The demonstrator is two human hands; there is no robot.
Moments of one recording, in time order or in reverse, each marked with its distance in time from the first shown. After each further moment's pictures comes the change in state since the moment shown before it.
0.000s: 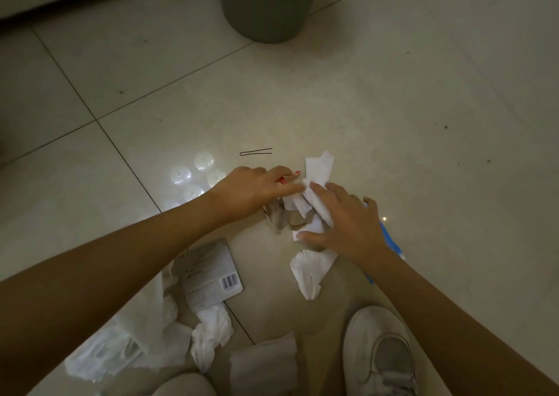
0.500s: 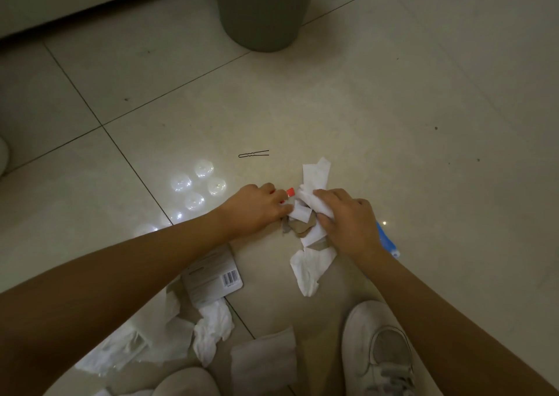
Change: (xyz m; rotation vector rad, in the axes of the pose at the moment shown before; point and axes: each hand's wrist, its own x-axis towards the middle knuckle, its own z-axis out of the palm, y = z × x) left_hand -0.006 0.027 0.012 0.255 -0.094 0.081; right_hand -0.005 0.005 0.010 0.211 0.276 -0.033
